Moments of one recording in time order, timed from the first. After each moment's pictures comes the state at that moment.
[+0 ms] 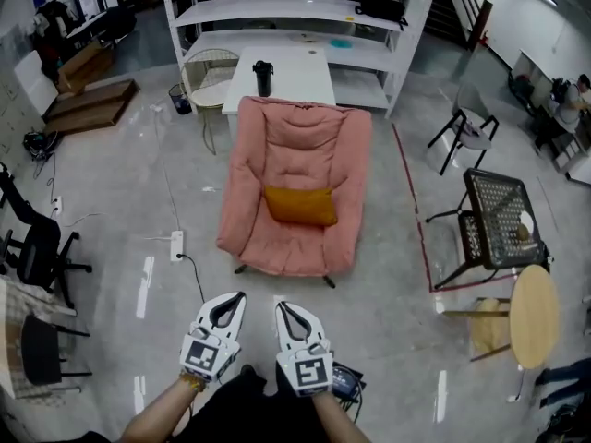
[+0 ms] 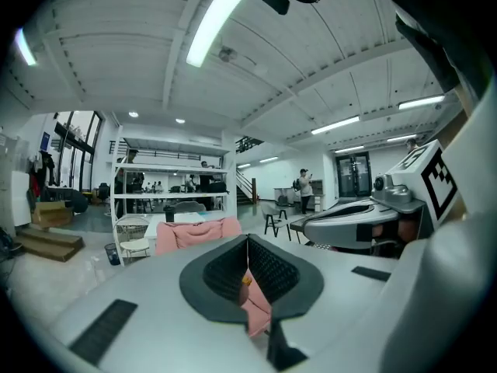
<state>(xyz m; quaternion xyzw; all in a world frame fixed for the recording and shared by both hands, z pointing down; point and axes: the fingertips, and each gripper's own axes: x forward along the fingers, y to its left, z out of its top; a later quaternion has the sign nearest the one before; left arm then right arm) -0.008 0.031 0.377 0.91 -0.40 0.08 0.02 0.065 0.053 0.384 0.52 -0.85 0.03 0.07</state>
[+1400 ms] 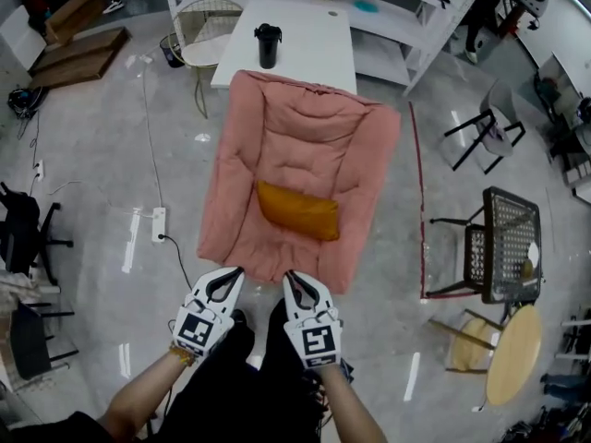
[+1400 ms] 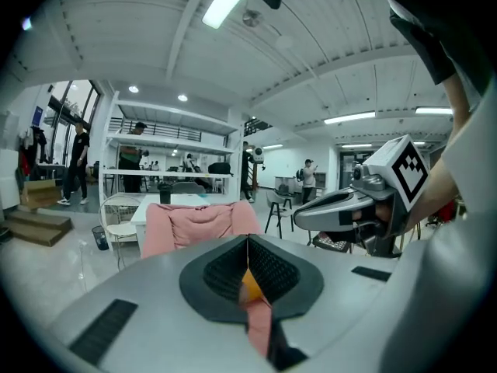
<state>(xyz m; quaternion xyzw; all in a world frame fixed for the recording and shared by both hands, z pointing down) 0.028 -0.260 0.457 0.91 -0.39 0.11 0.07 0.116 -0.256 0.459 0.48 -0.86 0.08 0.17</state>
